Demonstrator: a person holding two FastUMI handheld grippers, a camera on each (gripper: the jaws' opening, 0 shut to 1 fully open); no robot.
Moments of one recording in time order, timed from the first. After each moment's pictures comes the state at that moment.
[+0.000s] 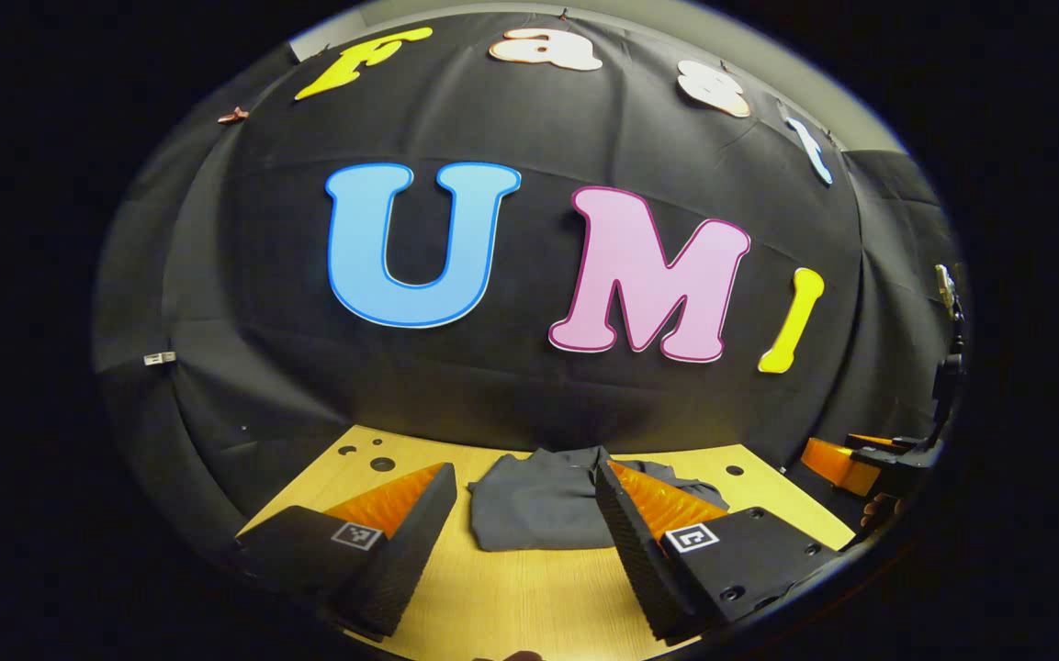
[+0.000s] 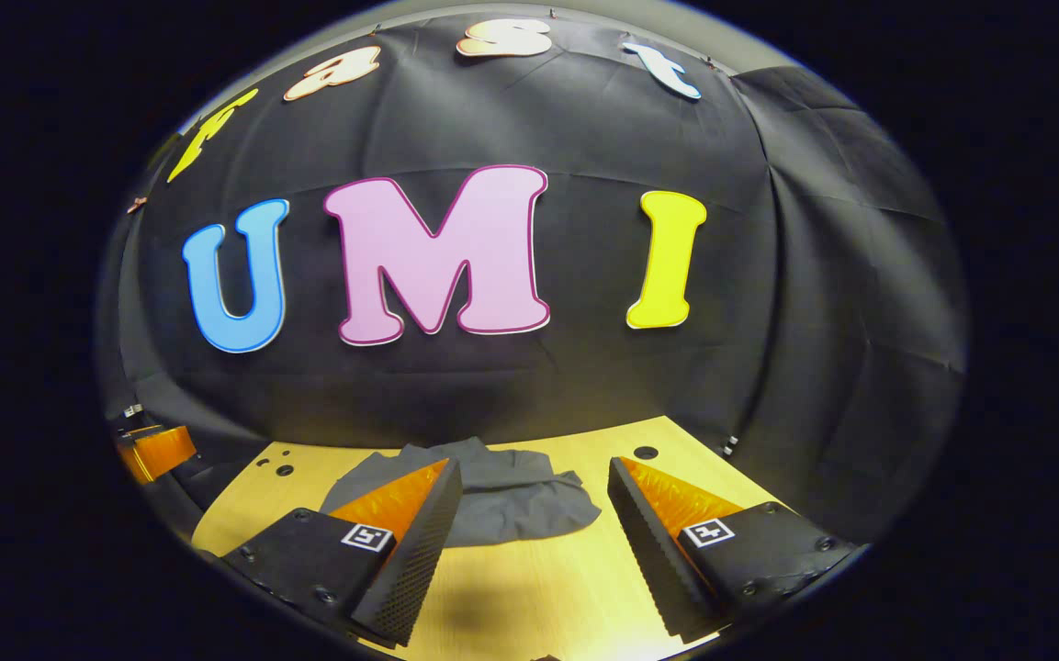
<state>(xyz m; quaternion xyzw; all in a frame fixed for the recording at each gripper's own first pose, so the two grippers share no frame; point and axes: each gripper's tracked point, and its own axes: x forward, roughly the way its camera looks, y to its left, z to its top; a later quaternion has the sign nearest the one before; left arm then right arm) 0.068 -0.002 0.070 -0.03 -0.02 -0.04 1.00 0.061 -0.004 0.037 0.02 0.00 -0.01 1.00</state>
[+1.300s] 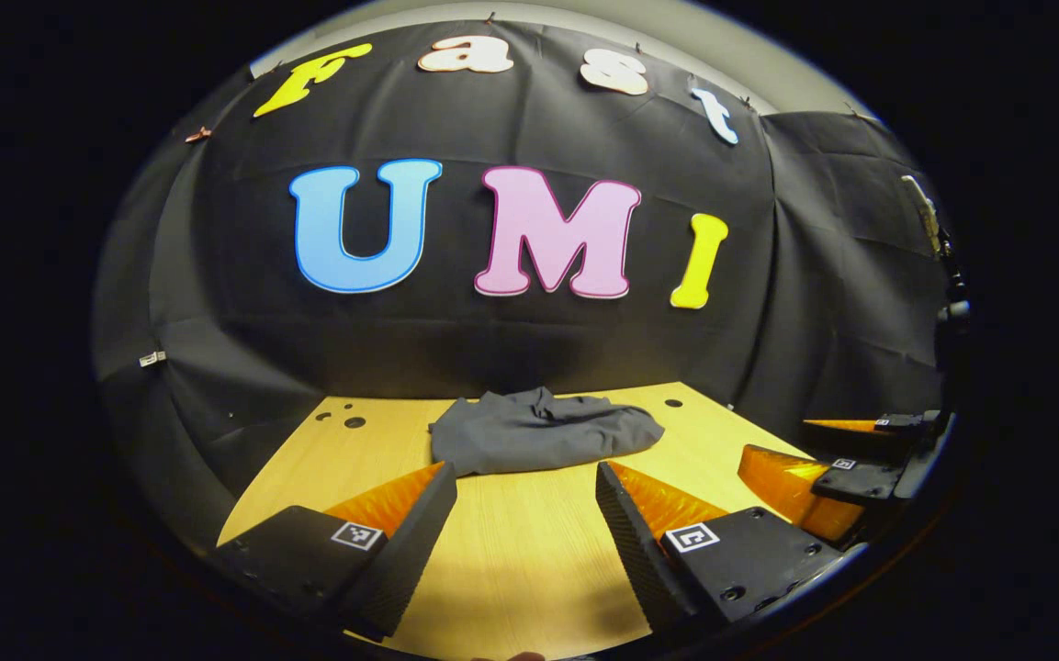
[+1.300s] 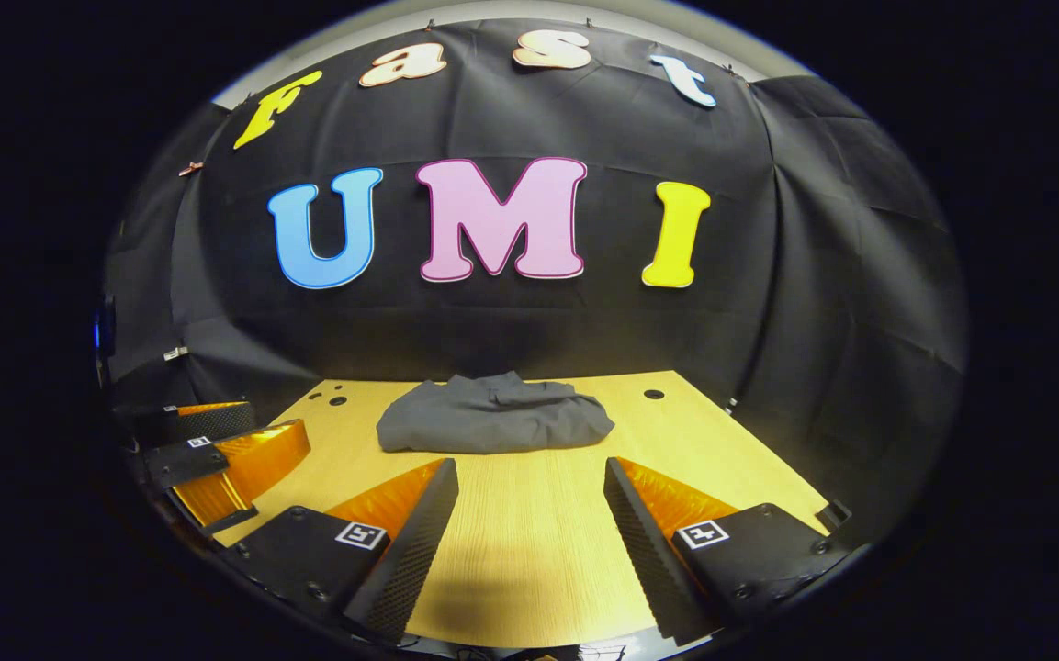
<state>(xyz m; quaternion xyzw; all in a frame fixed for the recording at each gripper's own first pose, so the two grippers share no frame) -0.045 -0.057 -0.023 0.03 0.03 -0.12 0.99 -0.087 0.028 -0.045 -0.01 0.05 0.02 1.00</state>
